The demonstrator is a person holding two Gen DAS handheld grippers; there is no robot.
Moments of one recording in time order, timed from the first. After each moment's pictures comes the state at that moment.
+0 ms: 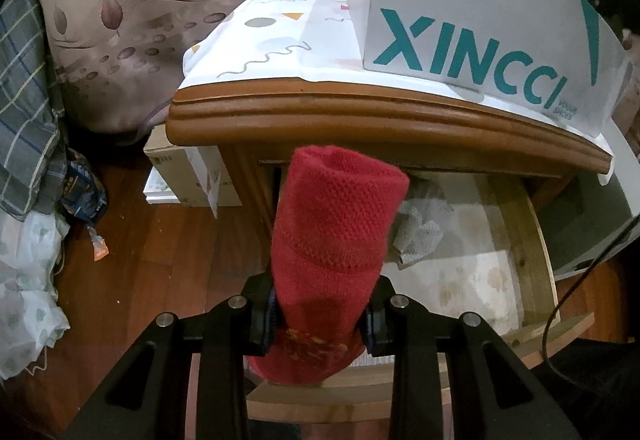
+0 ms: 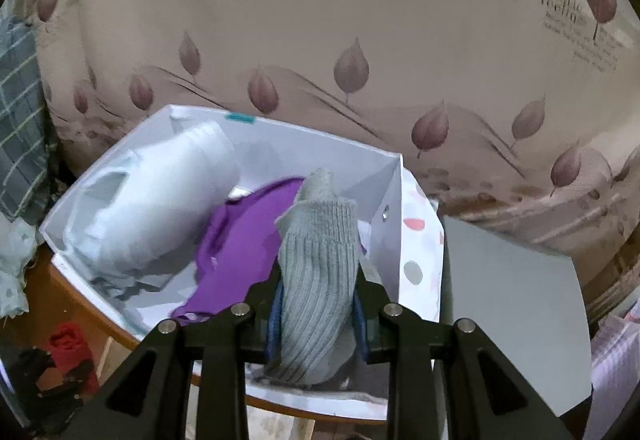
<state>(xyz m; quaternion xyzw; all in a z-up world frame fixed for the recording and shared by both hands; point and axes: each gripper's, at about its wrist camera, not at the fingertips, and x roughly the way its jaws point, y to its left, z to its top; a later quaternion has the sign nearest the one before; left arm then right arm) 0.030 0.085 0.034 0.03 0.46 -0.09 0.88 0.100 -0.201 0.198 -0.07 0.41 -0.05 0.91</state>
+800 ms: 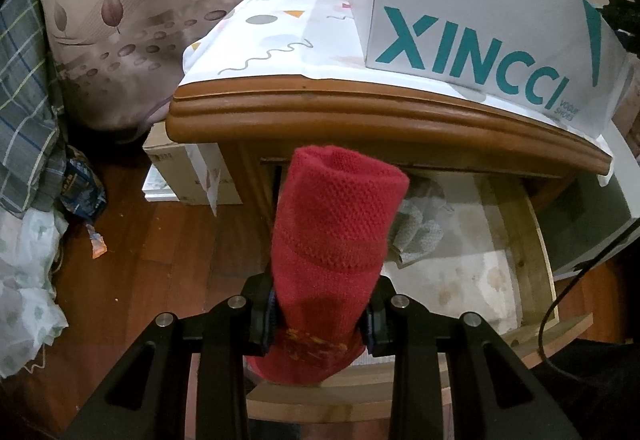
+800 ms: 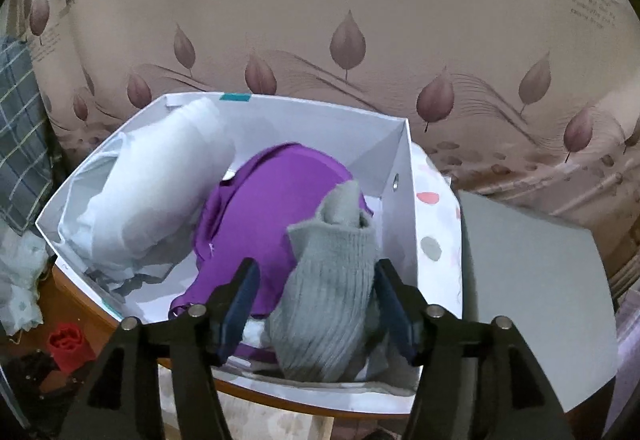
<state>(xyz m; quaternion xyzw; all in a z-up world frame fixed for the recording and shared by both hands) 0.031 0.086 0.033 0.03 0.47 -0.09 0.88 0.090 -0.210 0.180 -0.03 0.41 -0.04 0.91</state>
